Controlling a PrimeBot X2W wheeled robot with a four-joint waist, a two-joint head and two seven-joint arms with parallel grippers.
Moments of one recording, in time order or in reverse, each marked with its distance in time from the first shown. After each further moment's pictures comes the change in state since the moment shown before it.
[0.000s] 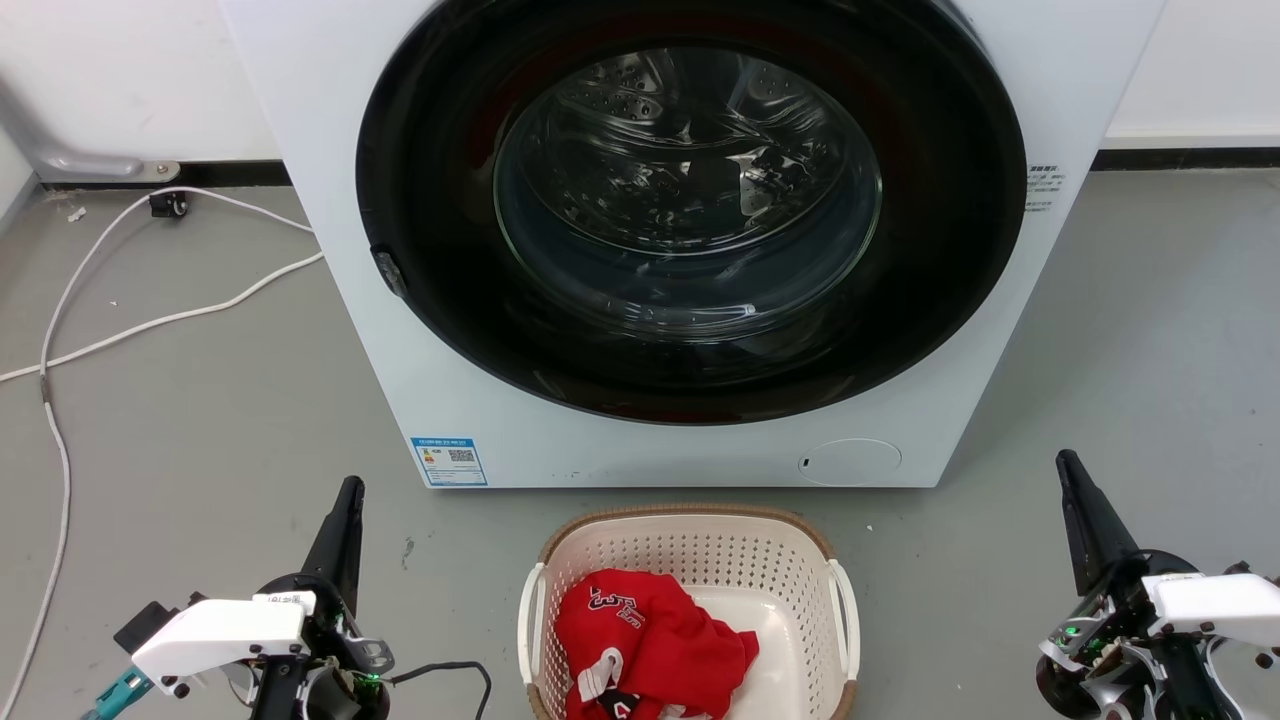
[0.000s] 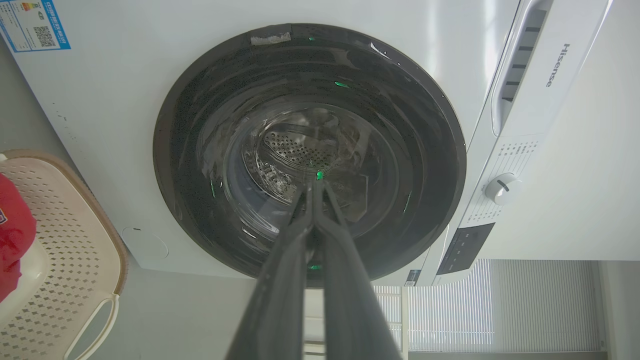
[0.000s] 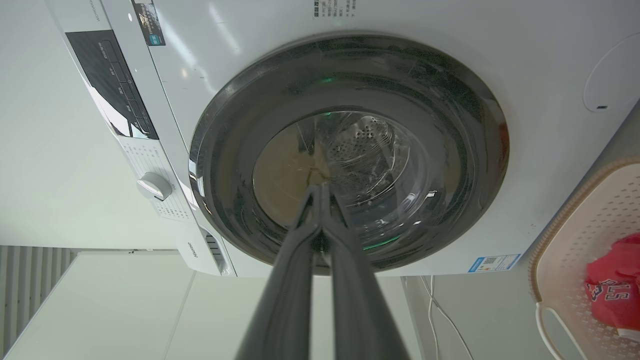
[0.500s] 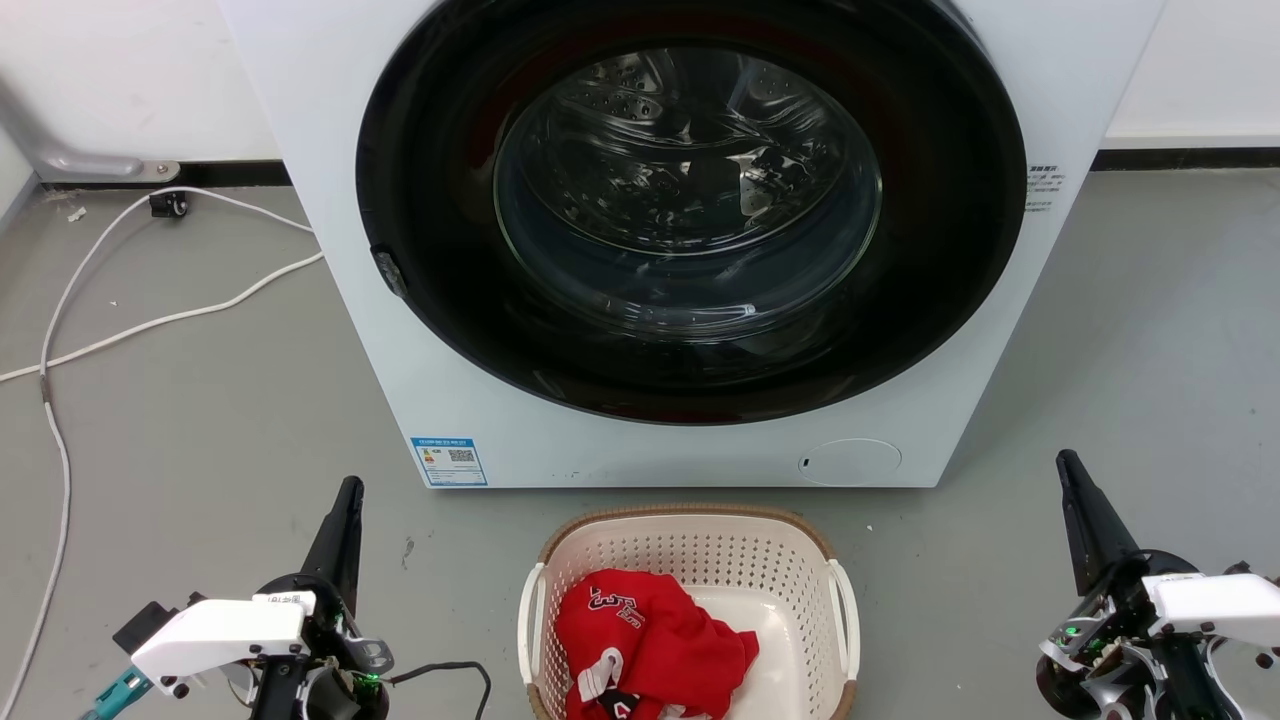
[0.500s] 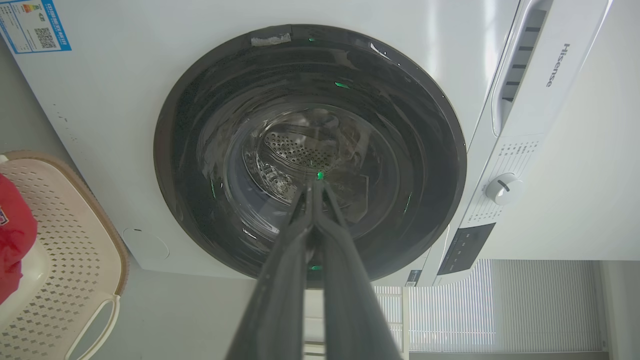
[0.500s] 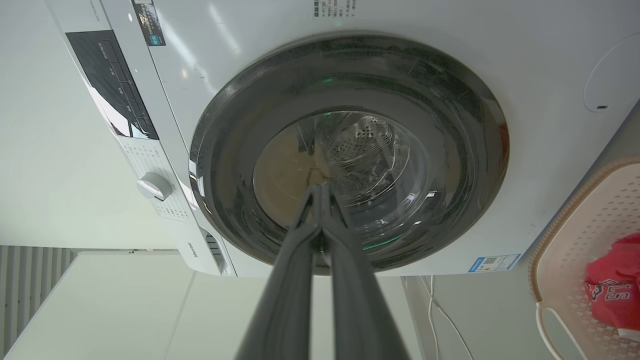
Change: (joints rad) left arm 0.000 -0.002 0.004 0.000 0.007 0.000 0.001; right arm 0.000 0.002 -0.004 0.000 -0.001 0.000 0.004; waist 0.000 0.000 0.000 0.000
